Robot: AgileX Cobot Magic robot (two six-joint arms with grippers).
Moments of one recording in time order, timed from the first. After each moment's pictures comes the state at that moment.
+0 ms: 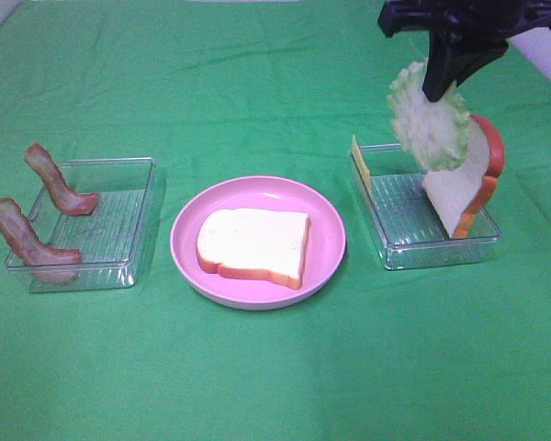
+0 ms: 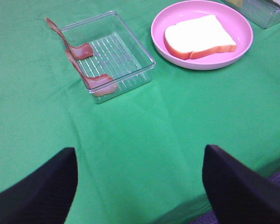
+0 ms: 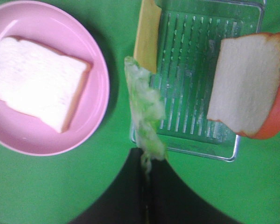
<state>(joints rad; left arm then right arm) -0.37 0.09 -0.50 -0.05 1.06 0.07 0.33 1.77 -1.65 0.12 1.21 0.04</state>
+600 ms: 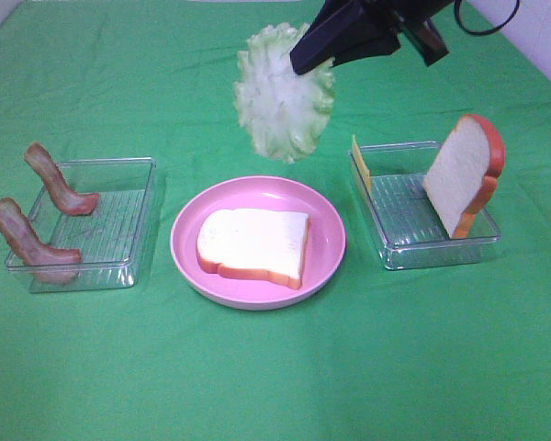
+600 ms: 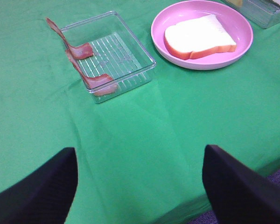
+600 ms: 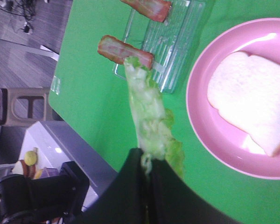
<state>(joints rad) -0.37 0.09 -0.50 -0.05 1.06 0.07 0.33 1.71 -1.44 0.88 1.04 -0.29</state>
